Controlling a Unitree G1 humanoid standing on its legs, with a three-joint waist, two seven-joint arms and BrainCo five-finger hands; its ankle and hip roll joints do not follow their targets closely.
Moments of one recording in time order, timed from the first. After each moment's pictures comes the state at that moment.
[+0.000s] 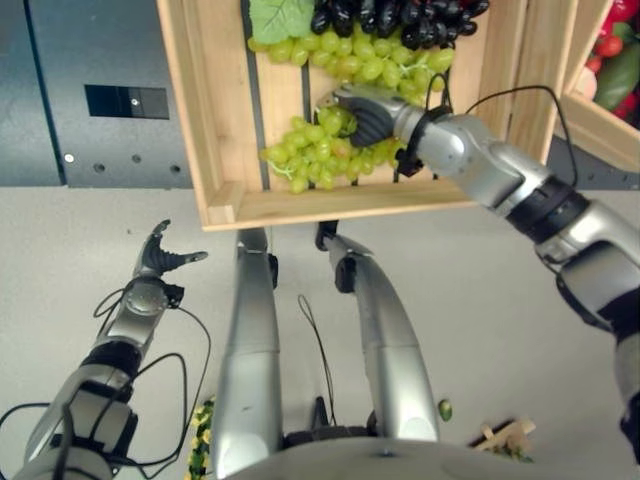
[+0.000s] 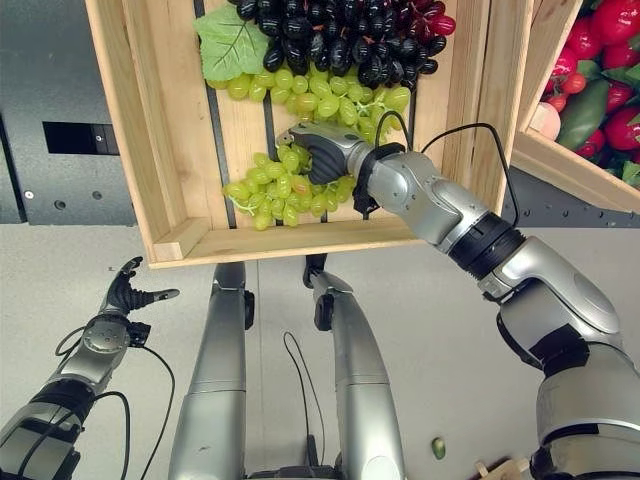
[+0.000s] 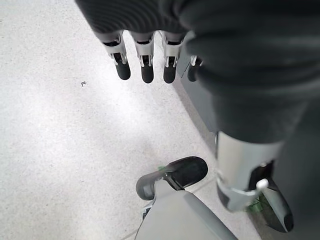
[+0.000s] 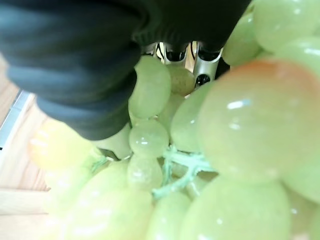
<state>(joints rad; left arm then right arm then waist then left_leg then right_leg) -0.37 0.68 -0.29 0.88 -0.18 -0.16 0.27 -1.21 -0.68 0.85 0.32 -0.07 -0.08 0.15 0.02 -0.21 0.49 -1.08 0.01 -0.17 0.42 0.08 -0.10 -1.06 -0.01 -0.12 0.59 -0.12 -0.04</state>
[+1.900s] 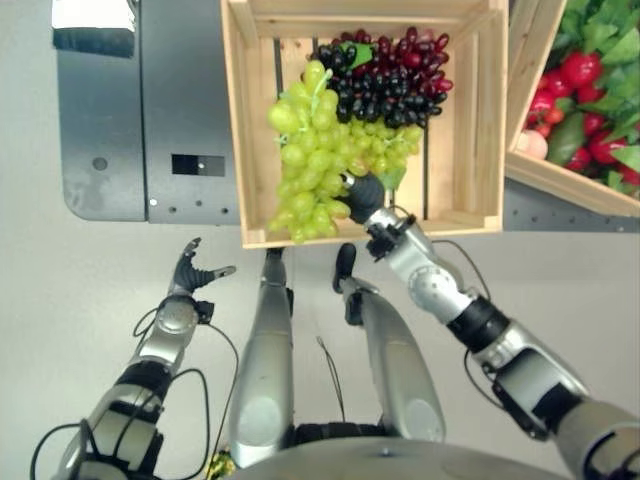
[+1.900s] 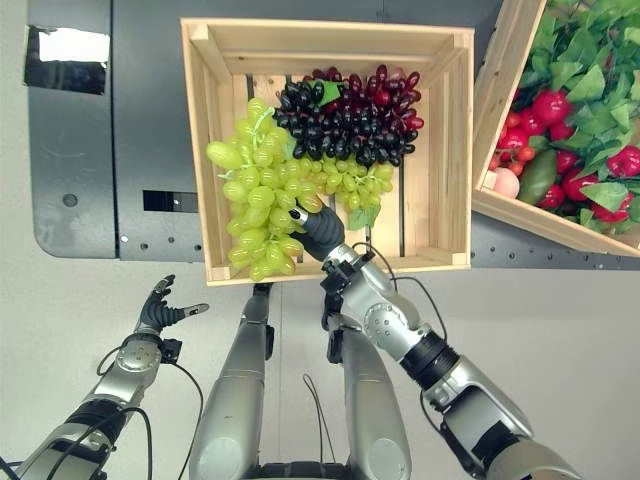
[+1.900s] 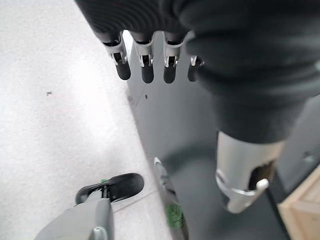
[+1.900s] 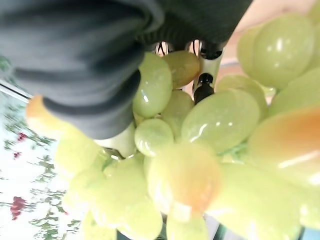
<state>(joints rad) -0.28 0.52 -0.25 0.82 -0.18 -0.18 0.27 -0.58 -0.28 0.61 0.16 1.24 -0.17 0.26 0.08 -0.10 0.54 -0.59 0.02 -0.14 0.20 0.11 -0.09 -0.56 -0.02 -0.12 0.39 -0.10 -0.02</state>
